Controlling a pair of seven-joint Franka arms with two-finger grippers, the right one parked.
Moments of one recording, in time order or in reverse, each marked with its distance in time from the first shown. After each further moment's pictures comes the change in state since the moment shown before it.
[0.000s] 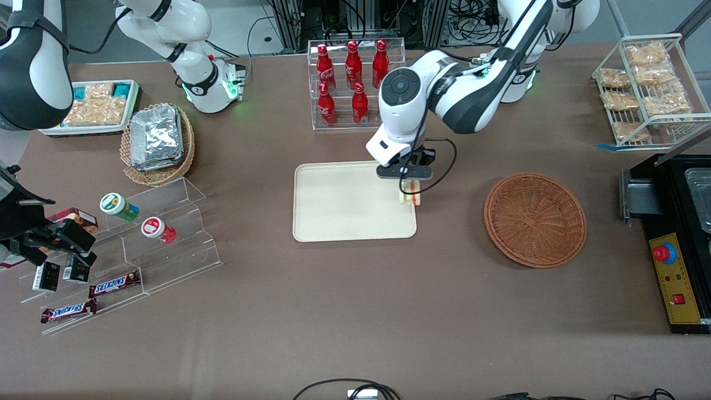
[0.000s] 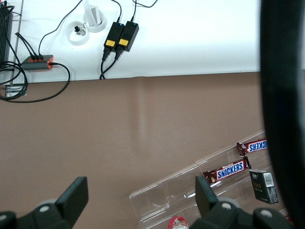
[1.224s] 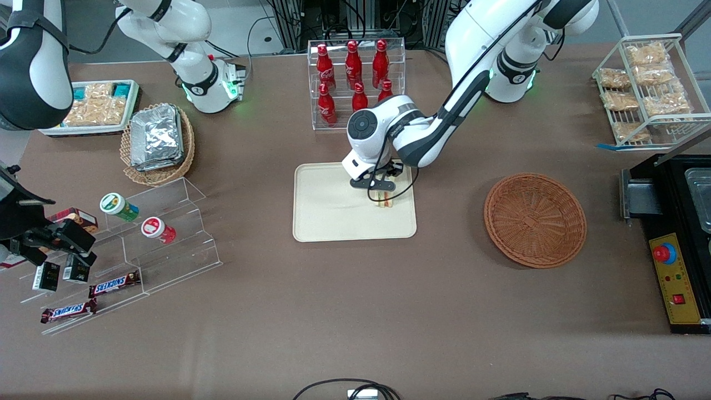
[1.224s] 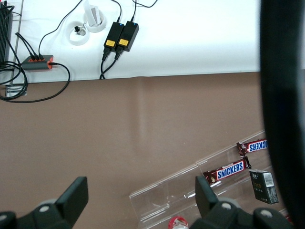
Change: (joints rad) arm -0.111 0.302 0.002 0.016 0.123 0.178 -0.163
